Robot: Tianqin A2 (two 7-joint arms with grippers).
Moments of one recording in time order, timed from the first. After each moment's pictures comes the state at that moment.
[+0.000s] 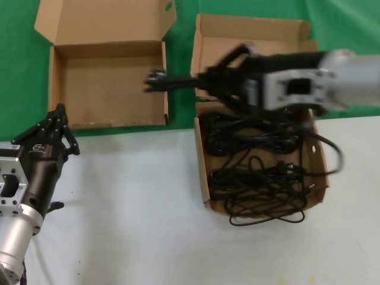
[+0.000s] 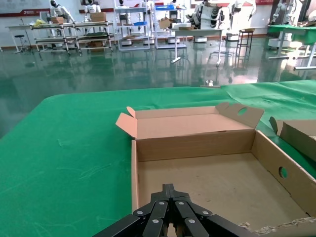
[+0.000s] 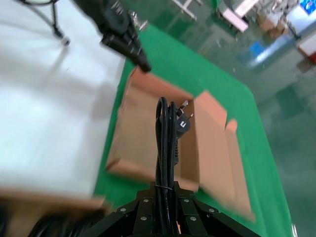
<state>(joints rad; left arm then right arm) -0.01 -0.30 1.61 -1.61 -1.77 0.03 -0.02 0.90 0.55 -2.06 1.63 1.13 -0.97 0.02</state>
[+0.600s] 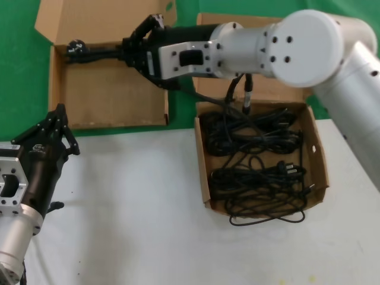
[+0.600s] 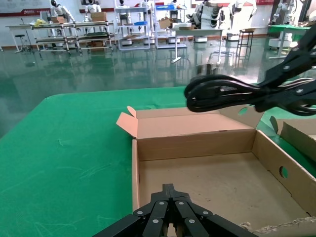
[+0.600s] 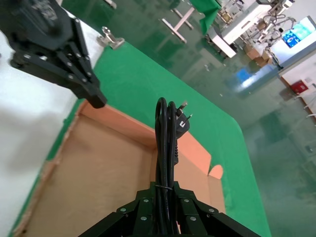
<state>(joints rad) -0.01 -0.30 1.61 -1.61 -1.77 0.03 -0.02 1.11 0.14 -2.20 1.14 1.07 -0.76 -0.17</state>
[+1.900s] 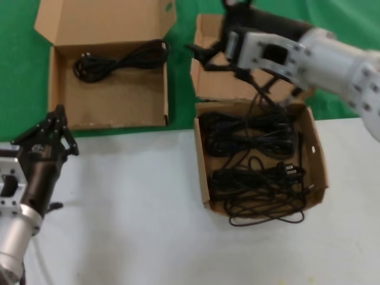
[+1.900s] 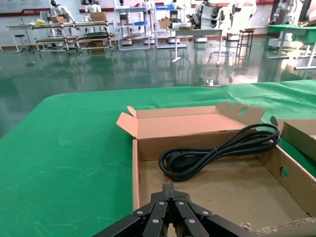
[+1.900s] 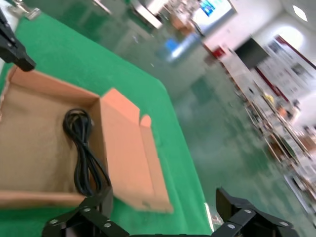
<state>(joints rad) -0.01 -0.30 1.61 -1.61 -1.77 0.03 -0.02 0.82 0.31 -1.94 1.55 0.94 -0.67 0.02</state>
